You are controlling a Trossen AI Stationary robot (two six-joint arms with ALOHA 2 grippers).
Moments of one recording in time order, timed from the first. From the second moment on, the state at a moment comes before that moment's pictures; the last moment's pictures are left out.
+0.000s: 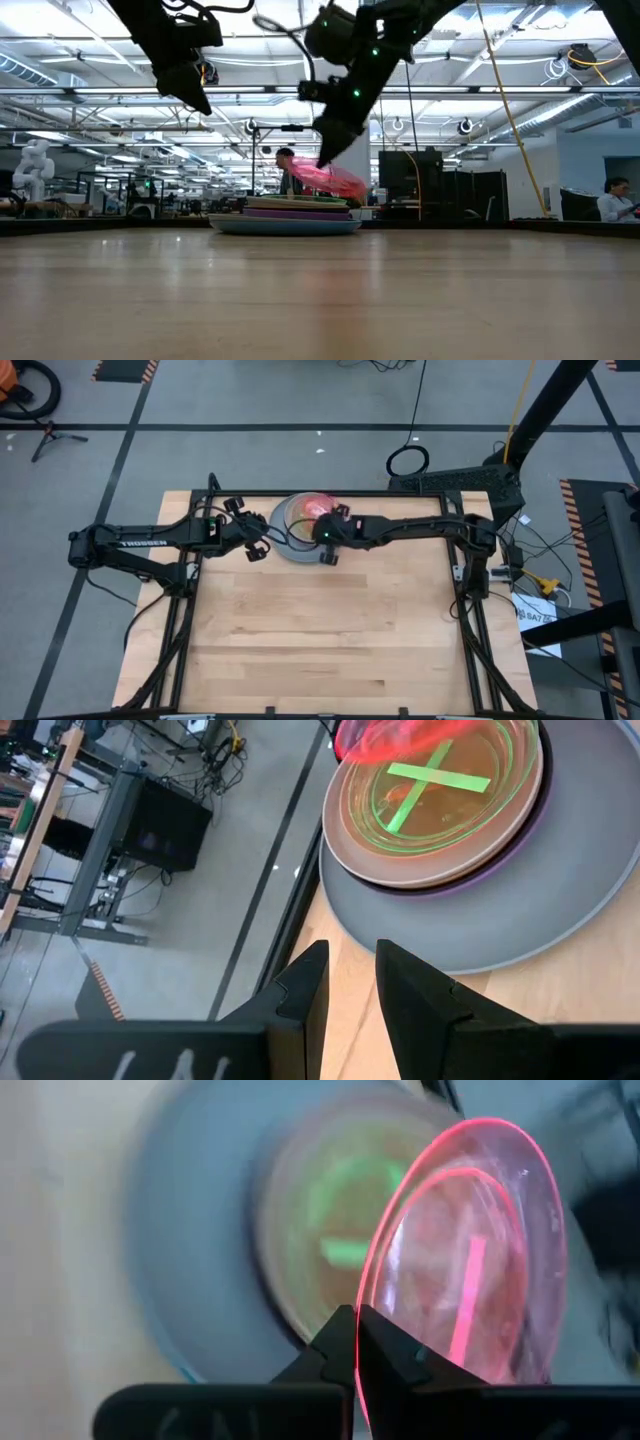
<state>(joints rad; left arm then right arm) 0.16 1.14 0.93 -0.68 -0.65 0.17 -0.21 1.89 1.39 -0.44 0.37 -0.16</state>
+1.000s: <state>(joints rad) 0.16 1.14 0.93 -0.68 -0.65 0.16 -0.19 1.91 1.20 -0.05 0.18 -0.01</state>
